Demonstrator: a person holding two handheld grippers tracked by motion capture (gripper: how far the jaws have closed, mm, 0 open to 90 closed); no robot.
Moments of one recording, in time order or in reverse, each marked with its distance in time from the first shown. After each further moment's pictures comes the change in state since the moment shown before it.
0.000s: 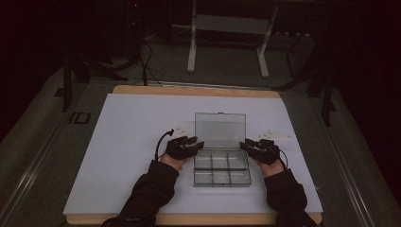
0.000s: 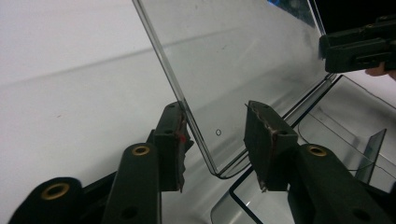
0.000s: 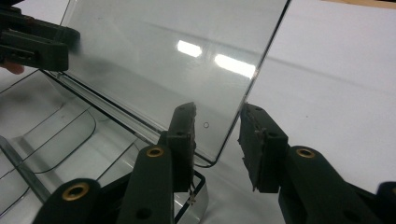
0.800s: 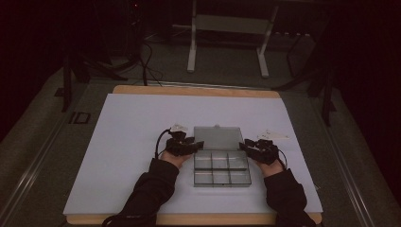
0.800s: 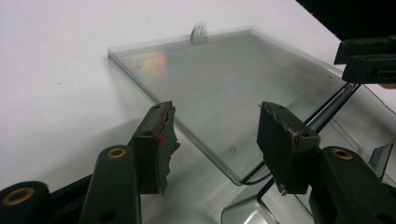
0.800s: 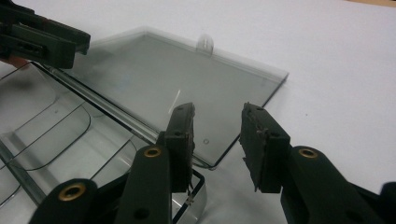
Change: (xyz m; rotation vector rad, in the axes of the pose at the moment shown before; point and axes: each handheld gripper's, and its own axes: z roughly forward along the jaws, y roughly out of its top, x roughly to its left) left arm 0.014 0.002 0.009 0.078 -0.020 -0.150; right arm 0.002 0.001 0.003 0.021 -0.014 -0.017
